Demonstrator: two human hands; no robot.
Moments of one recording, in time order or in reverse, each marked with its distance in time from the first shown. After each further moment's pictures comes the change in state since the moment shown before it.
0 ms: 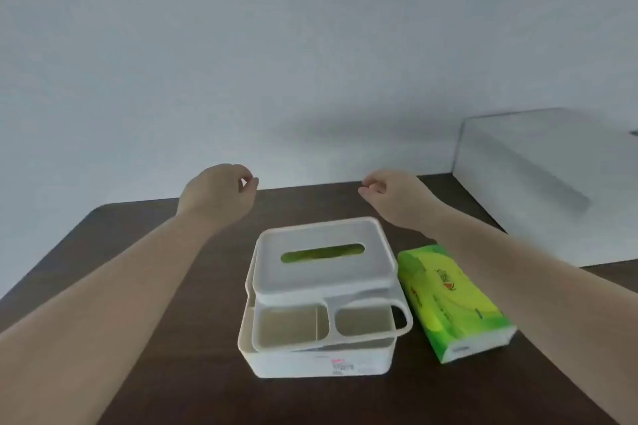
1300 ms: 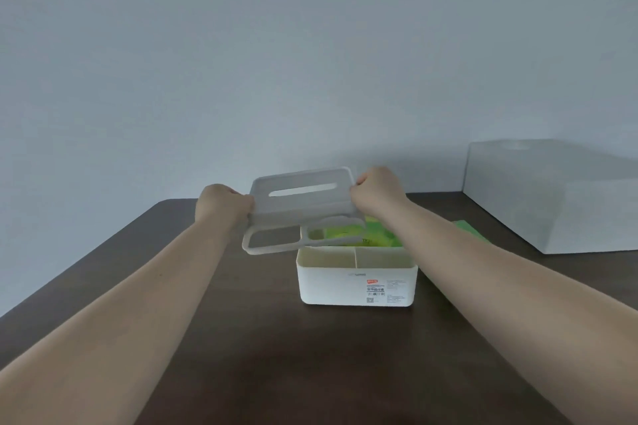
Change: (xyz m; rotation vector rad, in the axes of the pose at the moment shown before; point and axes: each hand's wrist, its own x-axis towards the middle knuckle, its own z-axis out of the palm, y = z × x) left_hand -0.107 -0.072 -0.030 -0.542 0.132 -0.480; right_hand -0.083 -0.086 0.060 0.004 0.219 -0.007
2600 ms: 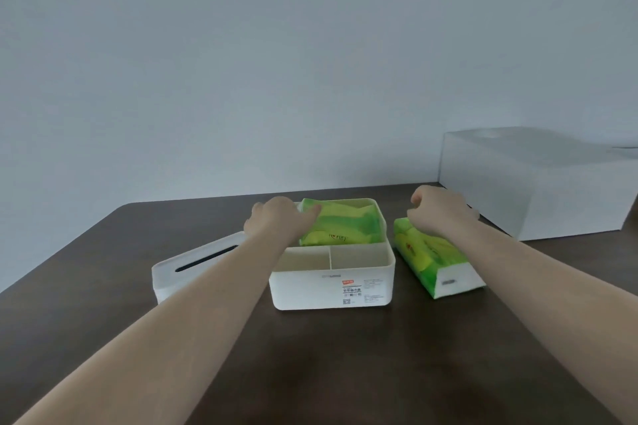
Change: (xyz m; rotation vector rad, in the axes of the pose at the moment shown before) left_hand -0.046 0.040 0.102 0.426 -0.272 0.206; right_hand 0.004 0.122 -0.045 -0.368 -0.012 0.281
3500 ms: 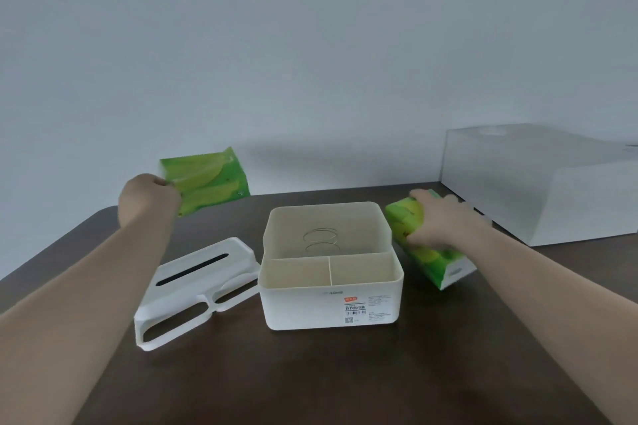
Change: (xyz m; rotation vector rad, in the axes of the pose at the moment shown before) left_hand 0.090 -0.112 -0.069 -0.274 0.518 -0.226; right_hand 0.008 0.000 0.006 -0.198 -0.125 0.016
